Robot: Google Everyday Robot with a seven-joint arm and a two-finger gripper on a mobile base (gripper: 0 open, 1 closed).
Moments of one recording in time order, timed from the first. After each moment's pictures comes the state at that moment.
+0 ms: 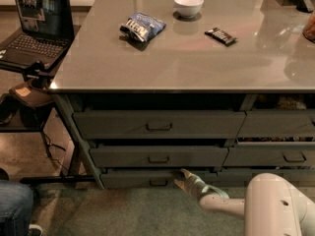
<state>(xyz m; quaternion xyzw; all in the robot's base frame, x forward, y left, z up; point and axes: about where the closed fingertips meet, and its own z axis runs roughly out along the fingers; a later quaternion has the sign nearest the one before) 0.644 -0.147 0.191 -0.44 0.76 0.00 0.47</state>
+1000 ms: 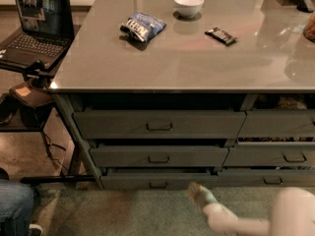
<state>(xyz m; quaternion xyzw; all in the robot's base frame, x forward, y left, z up) 0.587 -0.182 0.203 -0.38 0.78 -0.03 0.49</state>
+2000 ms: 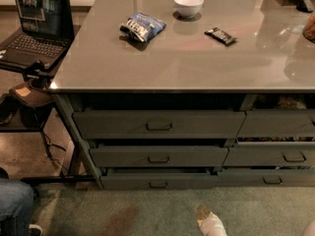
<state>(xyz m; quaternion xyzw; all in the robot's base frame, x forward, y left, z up) 0.473 -0.221 0.201 -0.31 0.81 -0.09 0.48</state>
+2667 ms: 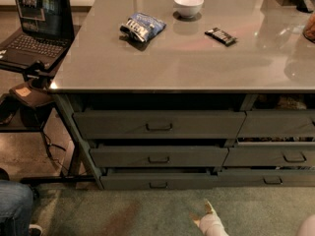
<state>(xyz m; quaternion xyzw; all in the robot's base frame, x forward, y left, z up) 0.482 -0.218 0.196 -0.32 0.81 -0.09 0.48</state>
